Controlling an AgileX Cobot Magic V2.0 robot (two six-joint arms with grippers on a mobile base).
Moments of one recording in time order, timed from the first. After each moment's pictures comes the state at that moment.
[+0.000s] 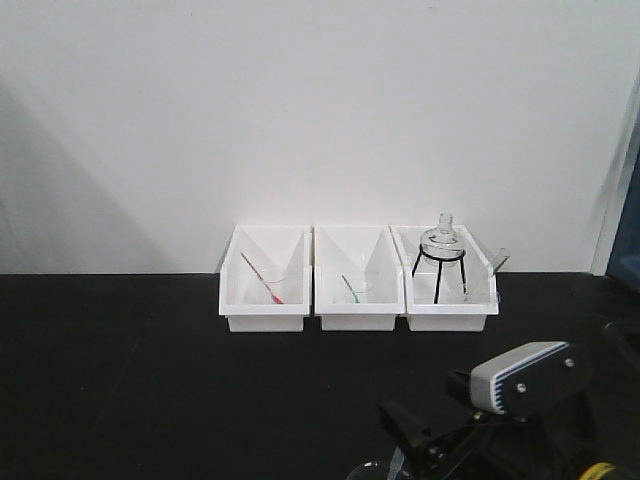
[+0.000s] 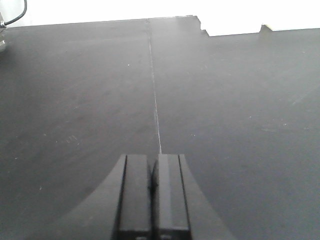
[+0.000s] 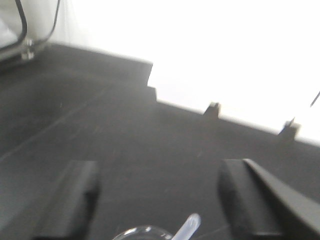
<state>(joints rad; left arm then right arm) -0.07 -0.01 0.03 -0.02 0.01 0.05 0.52 1.20 -0.57 -0.04 -0.32 0.05</state>
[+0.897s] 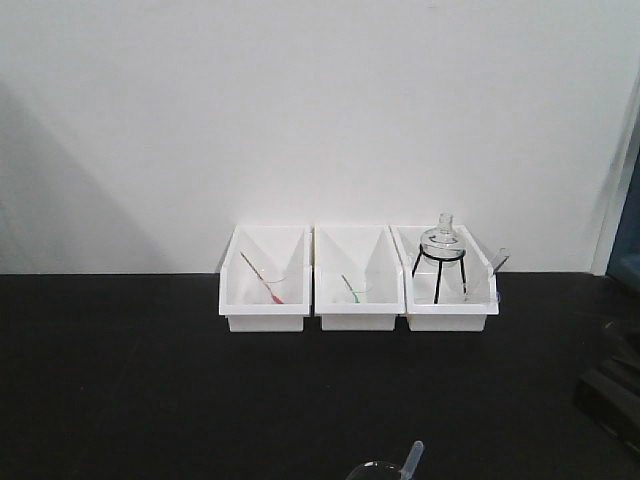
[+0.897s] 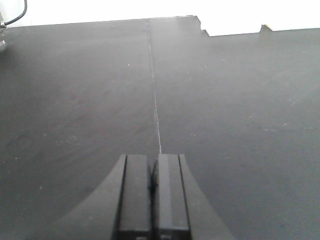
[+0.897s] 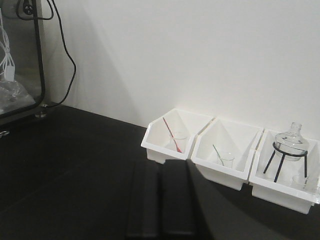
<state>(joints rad) -0.07 -0.01 0.03 -0.02 0.01 0.05 0.52 0.60 -0.57 0.00 0.07 -0.05</state>
